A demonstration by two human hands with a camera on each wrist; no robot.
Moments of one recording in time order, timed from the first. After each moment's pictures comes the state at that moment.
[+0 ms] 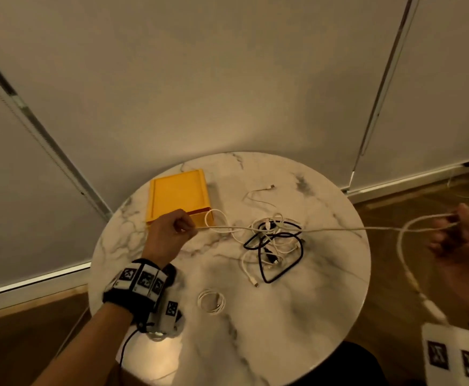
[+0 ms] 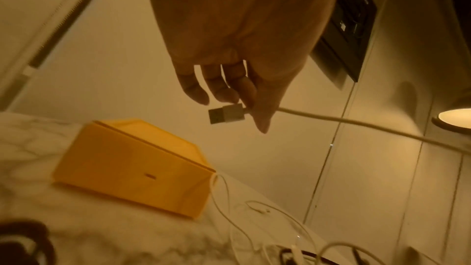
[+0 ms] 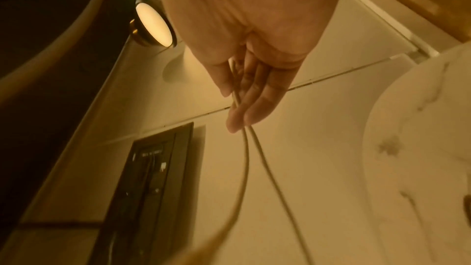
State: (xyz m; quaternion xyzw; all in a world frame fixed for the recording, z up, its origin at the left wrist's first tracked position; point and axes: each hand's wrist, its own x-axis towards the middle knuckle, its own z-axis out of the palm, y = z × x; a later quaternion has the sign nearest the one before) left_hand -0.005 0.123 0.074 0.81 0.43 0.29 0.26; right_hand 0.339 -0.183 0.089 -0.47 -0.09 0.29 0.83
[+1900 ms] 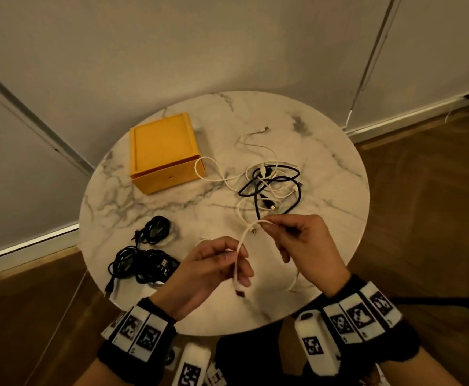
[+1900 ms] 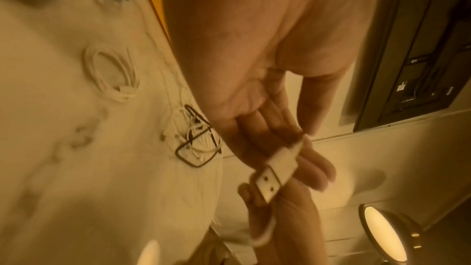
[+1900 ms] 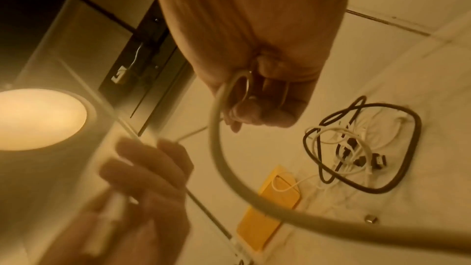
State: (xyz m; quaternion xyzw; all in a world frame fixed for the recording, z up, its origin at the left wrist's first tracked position) left_hand -0.019 -0.013 0.047 0.51 0.20 0.13 0.83; right_hand 0.162 -0.106 0.037 -0.64 -0.38 0.34 0.58
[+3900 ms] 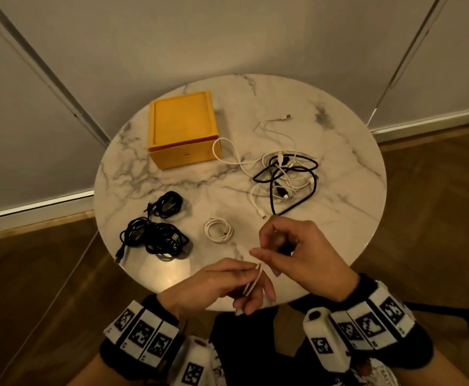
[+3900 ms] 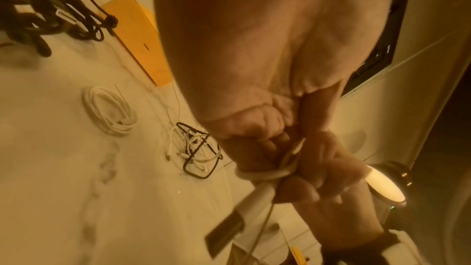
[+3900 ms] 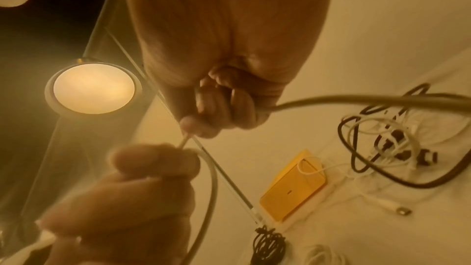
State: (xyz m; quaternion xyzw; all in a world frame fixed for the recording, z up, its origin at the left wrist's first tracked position) left_hand -0.036 -0.045 0.053 0.59 0.18 -0.03 0.78; right_hand 0.143 -0.120 0.059 -0.55 -0.55 0.41 0.48
